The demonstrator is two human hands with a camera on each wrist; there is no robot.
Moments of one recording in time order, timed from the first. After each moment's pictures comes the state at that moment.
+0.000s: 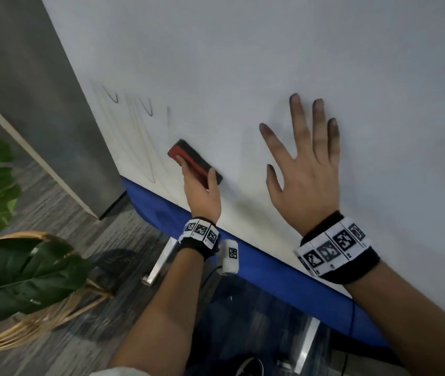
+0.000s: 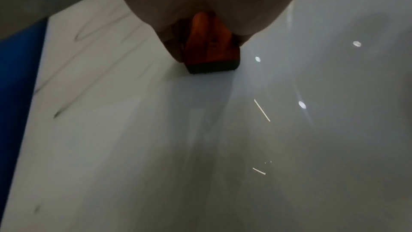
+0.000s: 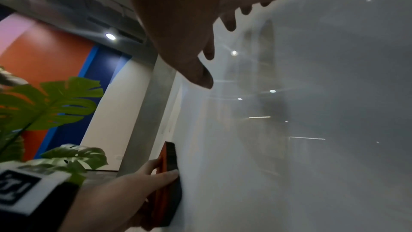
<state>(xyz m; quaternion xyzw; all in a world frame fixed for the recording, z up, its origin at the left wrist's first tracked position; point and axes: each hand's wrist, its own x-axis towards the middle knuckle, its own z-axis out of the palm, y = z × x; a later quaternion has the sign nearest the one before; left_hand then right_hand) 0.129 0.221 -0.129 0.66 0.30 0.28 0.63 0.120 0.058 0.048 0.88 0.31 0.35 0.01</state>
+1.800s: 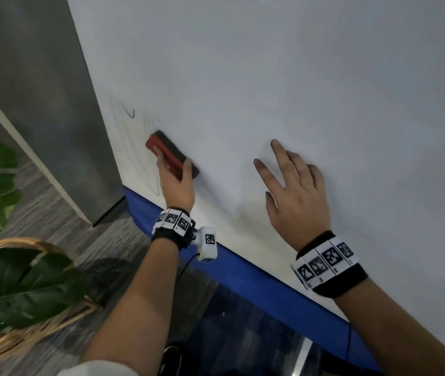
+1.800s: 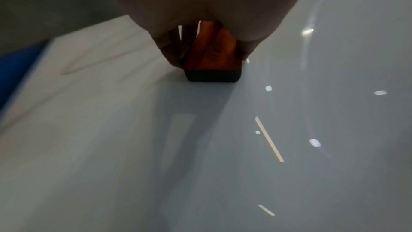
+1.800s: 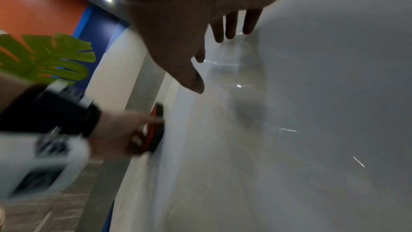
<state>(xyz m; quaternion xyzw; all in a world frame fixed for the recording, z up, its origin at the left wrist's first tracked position) 0.136 0.303 -0.088 0.61 0.28 0.32 0.67 0.134 0.078 0.033 0.87 0.36 0.32 0.08</state>
